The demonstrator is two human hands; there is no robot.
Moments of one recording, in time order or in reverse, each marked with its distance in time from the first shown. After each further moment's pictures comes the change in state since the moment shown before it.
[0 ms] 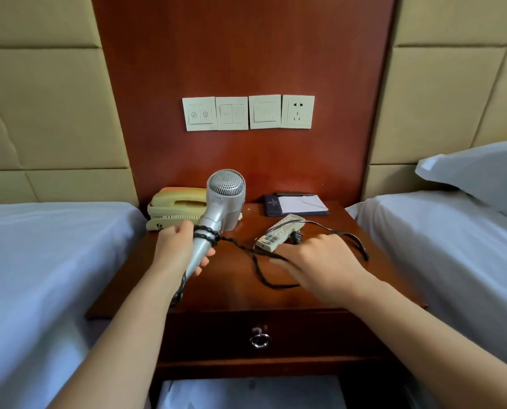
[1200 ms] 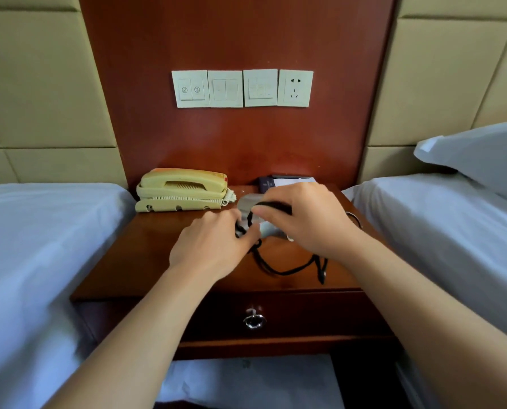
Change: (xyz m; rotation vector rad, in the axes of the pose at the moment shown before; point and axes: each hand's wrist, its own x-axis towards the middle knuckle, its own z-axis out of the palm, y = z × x) left_hand -0.053 0.007 0.034 1.086 -0.089 0.611; right_hand 0.029 -0.003 -0.026 0.552 -0.029 0.196
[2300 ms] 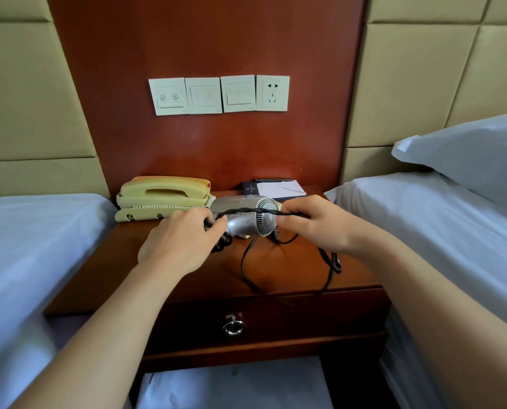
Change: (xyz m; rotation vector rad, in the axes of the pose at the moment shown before) left_hand 0.014 -0.005 -0.003 -0.101 0.020 -0.055; right_hand -0.021 0.050 -0.024 0.353 -0.269 0.292
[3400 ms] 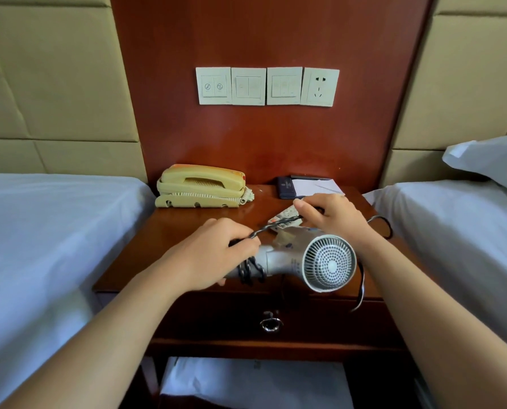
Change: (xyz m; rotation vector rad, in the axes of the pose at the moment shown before) left_hand -0.024 -0.033 -0.021 -0.354 -0.333 0.230; right_hand 0.059 0.027 0.044 -0.227 0.257 -0.141
